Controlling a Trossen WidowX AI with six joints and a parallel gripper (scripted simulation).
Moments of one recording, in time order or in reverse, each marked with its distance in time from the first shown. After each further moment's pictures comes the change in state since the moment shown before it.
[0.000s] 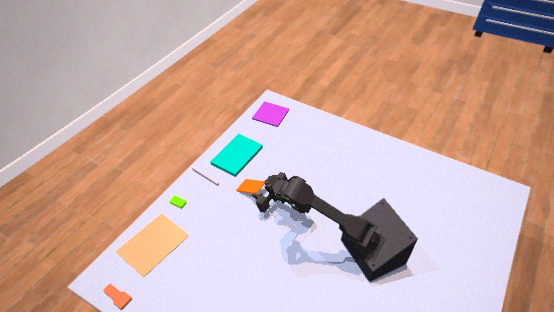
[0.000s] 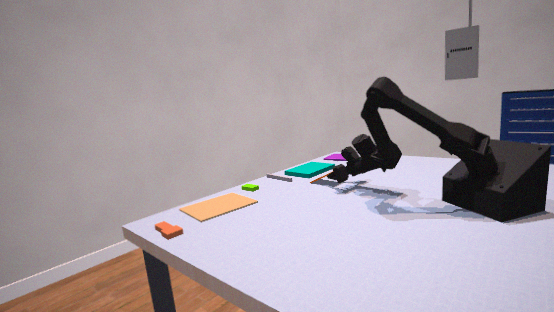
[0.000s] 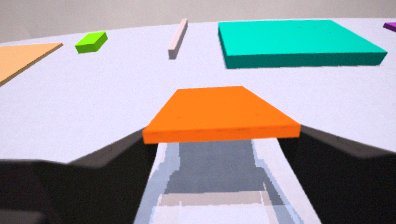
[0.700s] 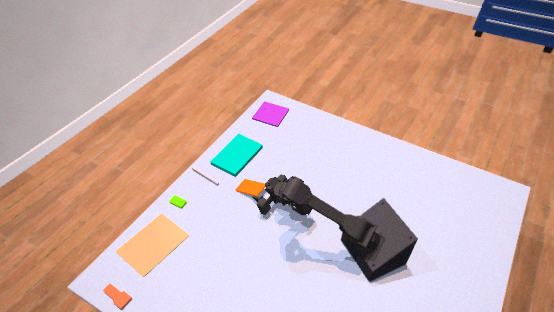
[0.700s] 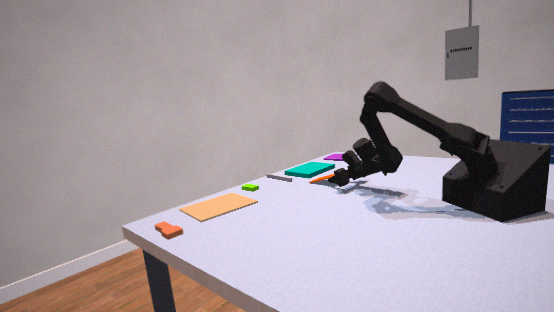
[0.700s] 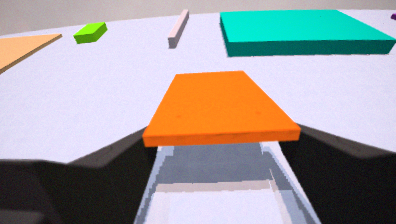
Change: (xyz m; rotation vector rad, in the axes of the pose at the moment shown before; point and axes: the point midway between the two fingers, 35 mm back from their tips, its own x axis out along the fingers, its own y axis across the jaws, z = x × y) arm 0.003 -0.001 -0.015 -0.001 0.007 0.013
